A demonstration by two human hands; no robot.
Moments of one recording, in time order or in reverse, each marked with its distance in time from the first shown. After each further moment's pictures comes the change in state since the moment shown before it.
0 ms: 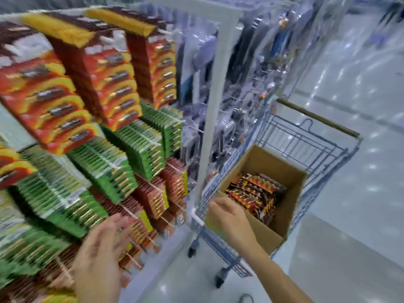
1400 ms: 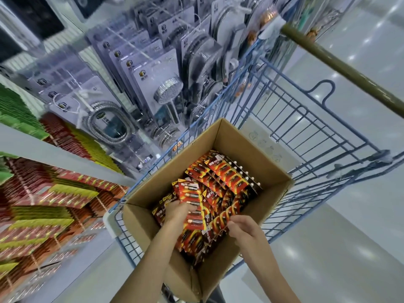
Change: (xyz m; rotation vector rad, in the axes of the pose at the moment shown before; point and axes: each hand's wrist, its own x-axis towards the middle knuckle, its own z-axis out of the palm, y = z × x) left_hand 0.072 -0.351 0.434 0.574 -0.008 -0.948; right_hand 0.219 0.153 -0.305 -0.057 -0.052 0.555
